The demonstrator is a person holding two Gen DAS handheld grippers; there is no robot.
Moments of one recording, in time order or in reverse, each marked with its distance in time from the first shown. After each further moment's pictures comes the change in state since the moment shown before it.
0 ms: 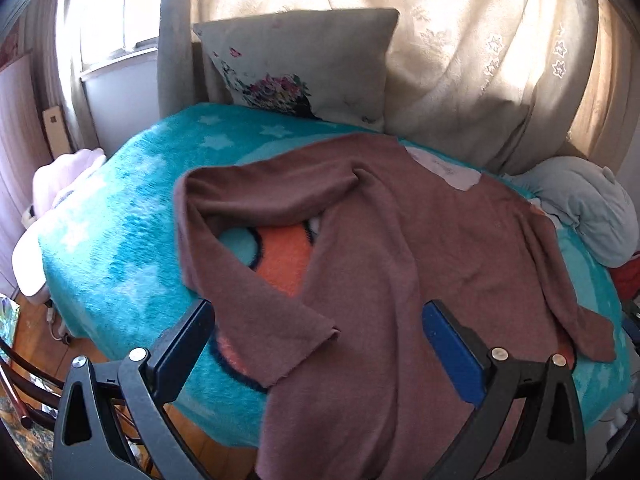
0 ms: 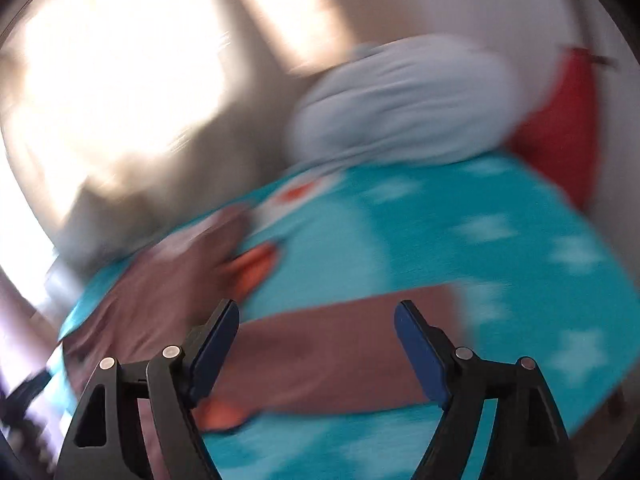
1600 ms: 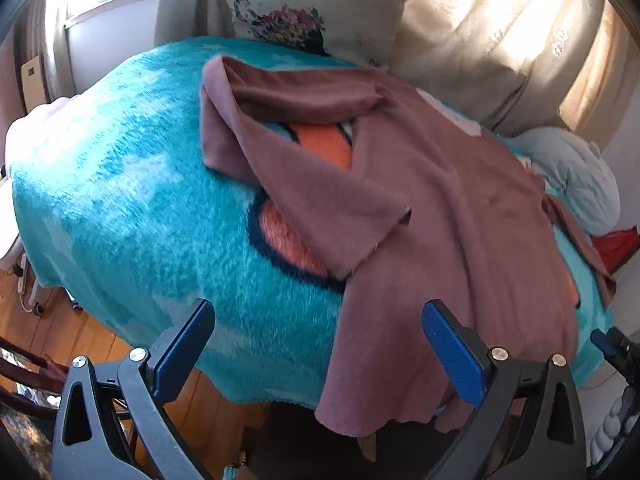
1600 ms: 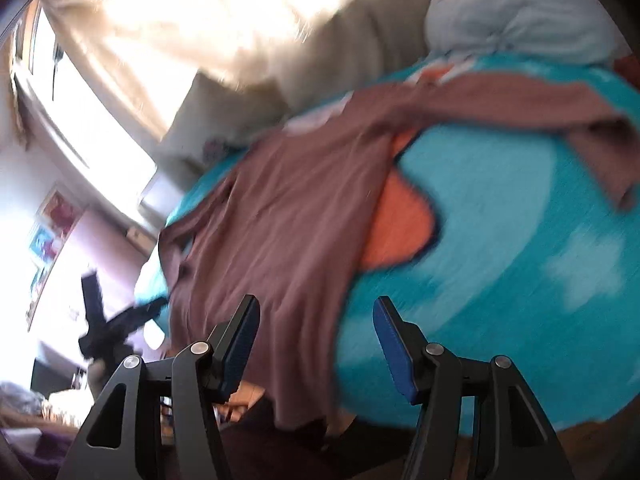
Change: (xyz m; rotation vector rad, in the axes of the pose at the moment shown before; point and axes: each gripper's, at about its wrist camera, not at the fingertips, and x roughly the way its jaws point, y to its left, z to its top) left arm 0.028 0.068 -0.071 -0.016 0.126 -0.132; right arm -0.056 0.054 -0.114 -0.020 0.263 0.340
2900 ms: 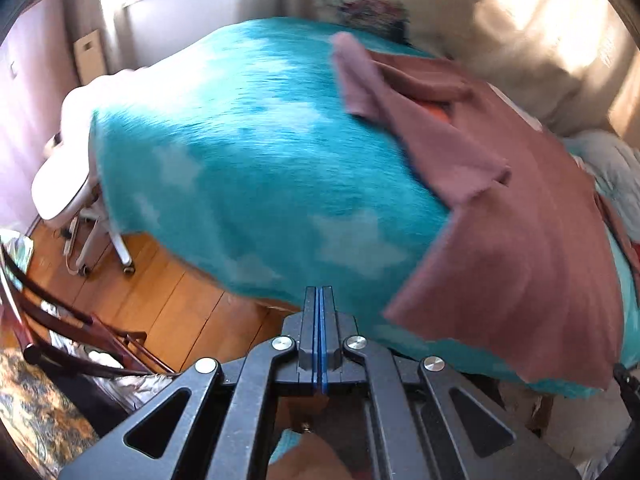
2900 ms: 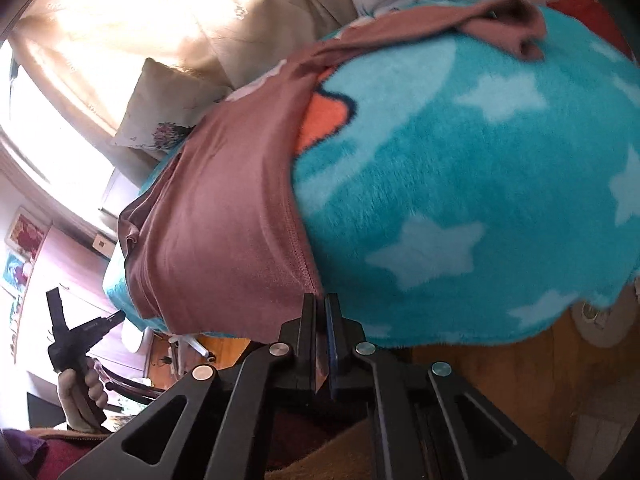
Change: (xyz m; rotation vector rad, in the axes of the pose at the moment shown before) left arm -0.043 0.073 -0.038 -0.111 0.019 0.203; right arm 0.002 -0.036 -0.049 0.118 0.034 -0.131
